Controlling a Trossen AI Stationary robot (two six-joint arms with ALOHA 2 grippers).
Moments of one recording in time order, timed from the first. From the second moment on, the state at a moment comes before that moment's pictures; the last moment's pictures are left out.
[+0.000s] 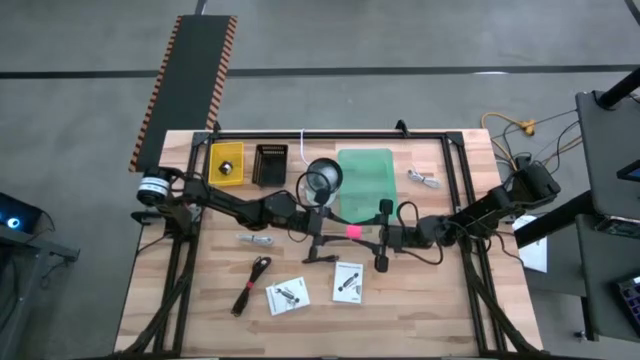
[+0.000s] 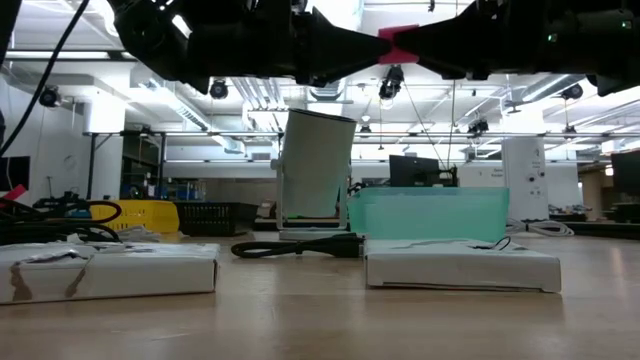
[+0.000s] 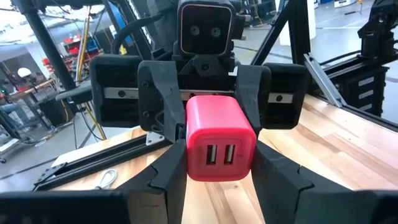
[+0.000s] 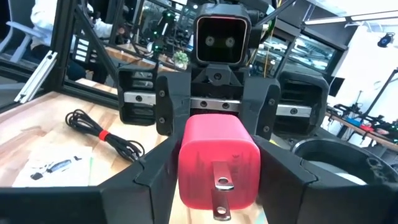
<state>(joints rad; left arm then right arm) -0.05 1.71 0.86 0.85 0.12 0.30 0.31 1.50 0.39 1.19 0.39 -0.34</state>
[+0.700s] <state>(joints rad) -0.09 1.35 0.86 0.21 0.11 0.29 0.31 1.50 0.39 1.18 0.39 -0.34</state>
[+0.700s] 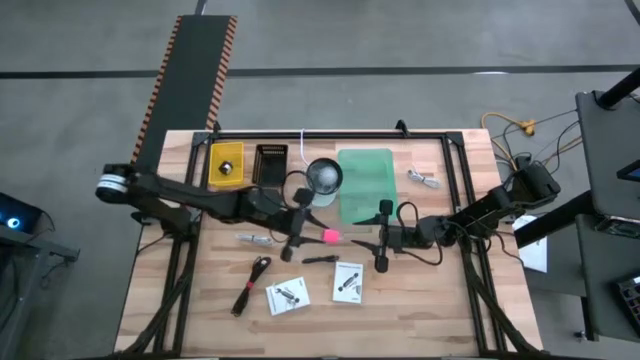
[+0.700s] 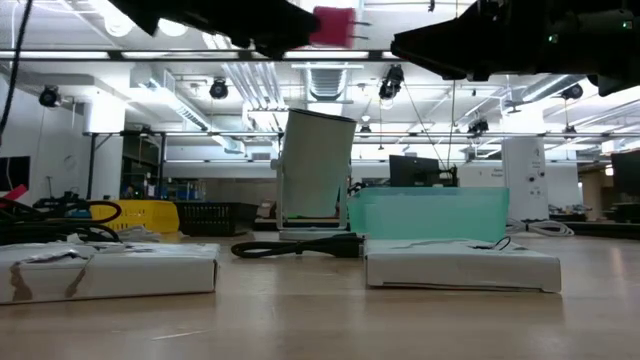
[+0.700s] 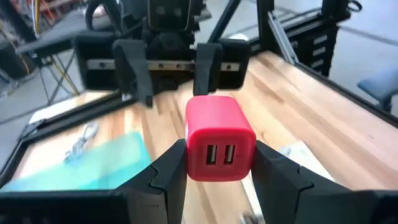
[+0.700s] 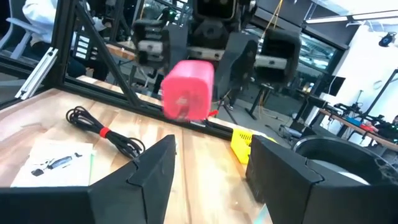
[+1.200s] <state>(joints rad) -0.10 1.02 0.85 -0.32 -0.16 0.03 0.31 1.50 0.39 1.16 0.39 -0.34</state>
